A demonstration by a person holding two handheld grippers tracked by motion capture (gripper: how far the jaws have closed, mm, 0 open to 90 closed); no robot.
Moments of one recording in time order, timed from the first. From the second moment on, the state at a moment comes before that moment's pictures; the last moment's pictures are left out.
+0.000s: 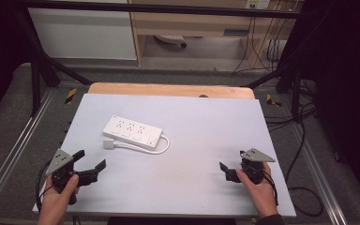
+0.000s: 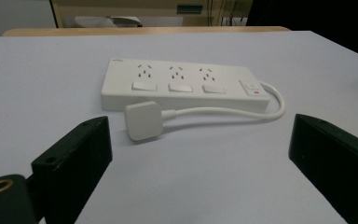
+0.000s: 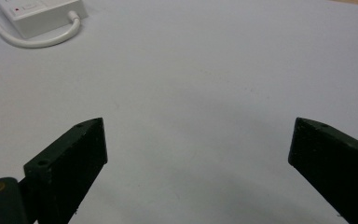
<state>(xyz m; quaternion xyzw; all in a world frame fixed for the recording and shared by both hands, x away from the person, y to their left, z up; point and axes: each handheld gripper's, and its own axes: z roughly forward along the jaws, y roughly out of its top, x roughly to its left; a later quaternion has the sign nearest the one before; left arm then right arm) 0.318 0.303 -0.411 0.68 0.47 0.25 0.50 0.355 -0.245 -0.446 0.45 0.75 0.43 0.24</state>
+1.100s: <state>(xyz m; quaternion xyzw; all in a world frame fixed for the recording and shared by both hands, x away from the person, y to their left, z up) 0.315 0.297 -0.390 0.64 0.47 0.25 0.55 0.350 -0.248 -0.443 0.47 0.74 0.43 0.23</state>
